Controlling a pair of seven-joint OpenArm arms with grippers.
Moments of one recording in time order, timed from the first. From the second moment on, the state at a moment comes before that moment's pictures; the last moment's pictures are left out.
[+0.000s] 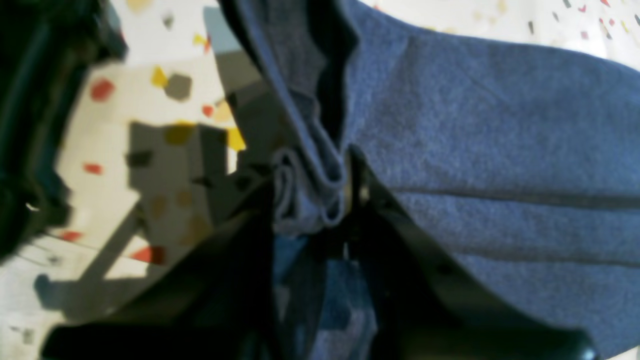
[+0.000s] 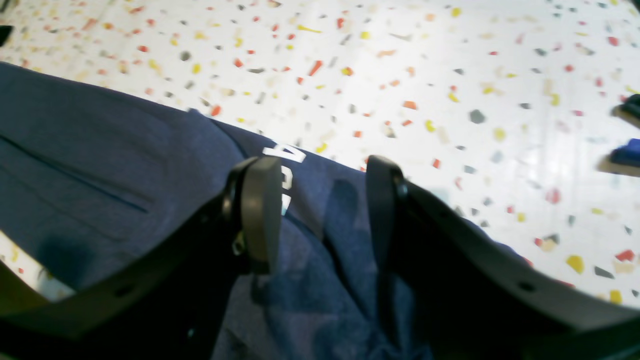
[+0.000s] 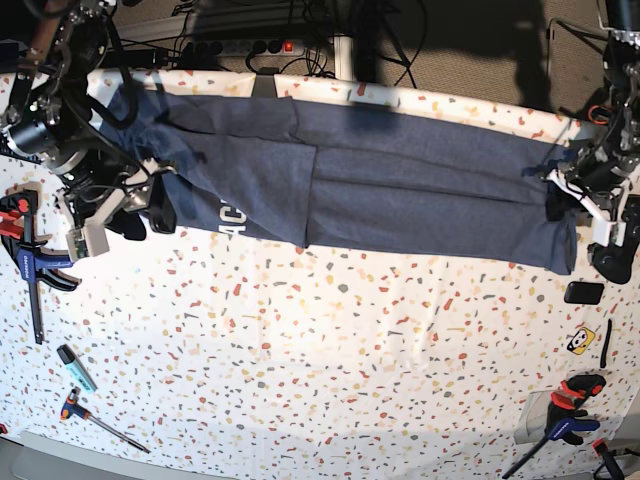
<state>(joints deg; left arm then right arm) 7.6 -26.6 -11.4 79.7 -33.9 -21.6 32.7 -11.6 13.8 24.8 113.5 34.3 33.1 -55.0</state>
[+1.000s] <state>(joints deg) 15.6 -8.8 5.8 110.8 -21.2 -12.9 44.1 -11.6 13.8 19.5 113.5 34.0 33.1 -55.0</state>
